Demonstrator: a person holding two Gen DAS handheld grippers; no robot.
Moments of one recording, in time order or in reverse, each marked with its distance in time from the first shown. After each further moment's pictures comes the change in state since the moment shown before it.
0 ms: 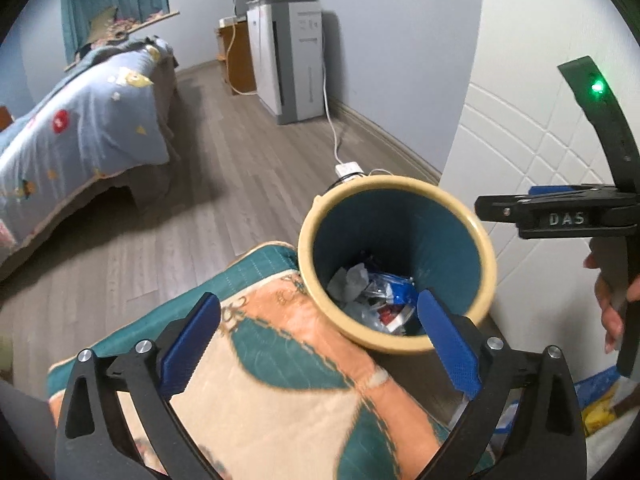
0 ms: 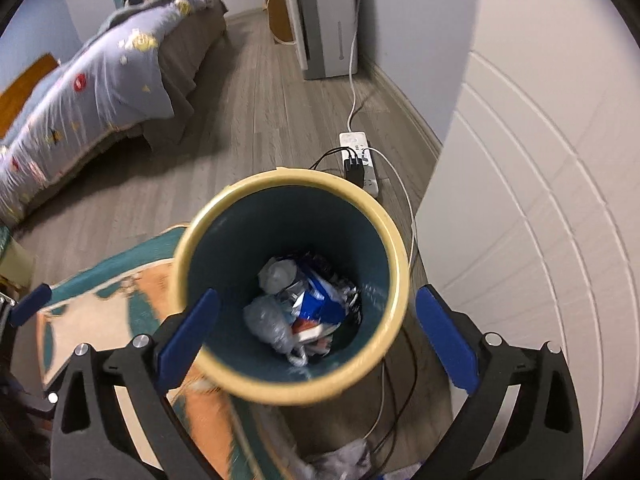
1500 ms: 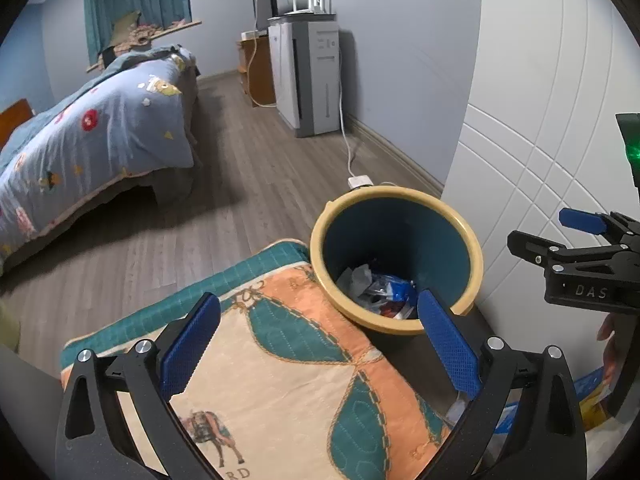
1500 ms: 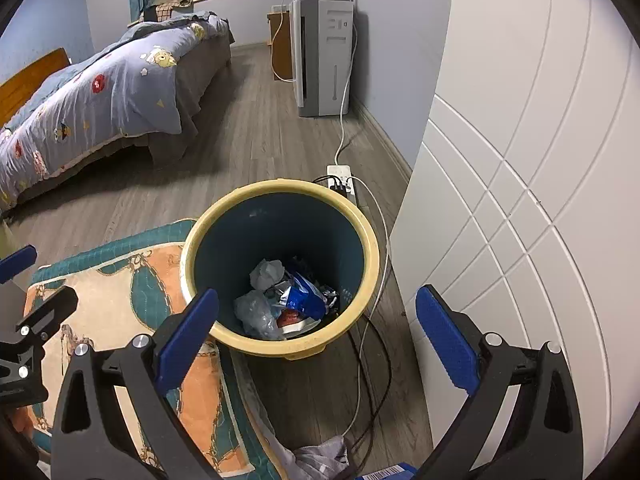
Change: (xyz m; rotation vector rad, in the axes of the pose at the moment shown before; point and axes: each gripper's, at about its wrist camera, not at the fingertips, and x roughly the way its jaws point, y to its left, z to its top) left arm -0.044 -0.002 -0.022 -0.048 -0.051 0.050; right arm -0.047 0.016 -0.053 -0.100 -0.152 -0.089
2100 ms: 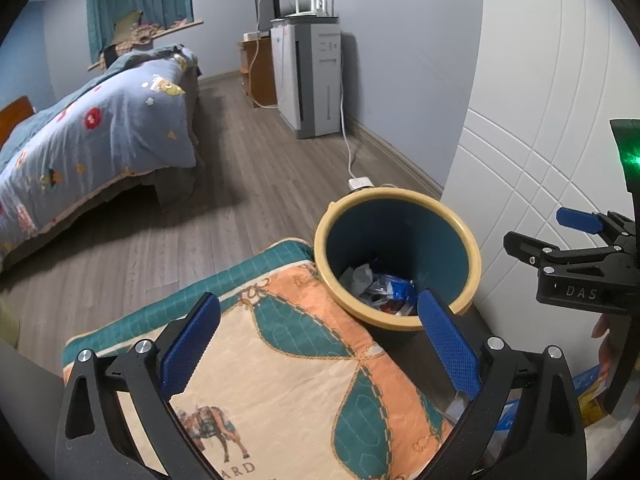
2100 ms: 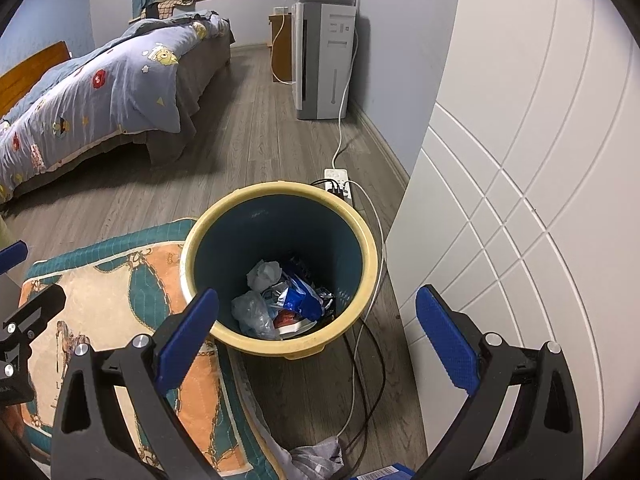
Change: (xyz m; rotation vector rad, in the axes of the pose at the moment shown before) left arm -0.006 0.003 -0.003 -0.006 -0.002 0.002; right arm -0.005 0.005 0.001 -0.026 -0.009 -0.024
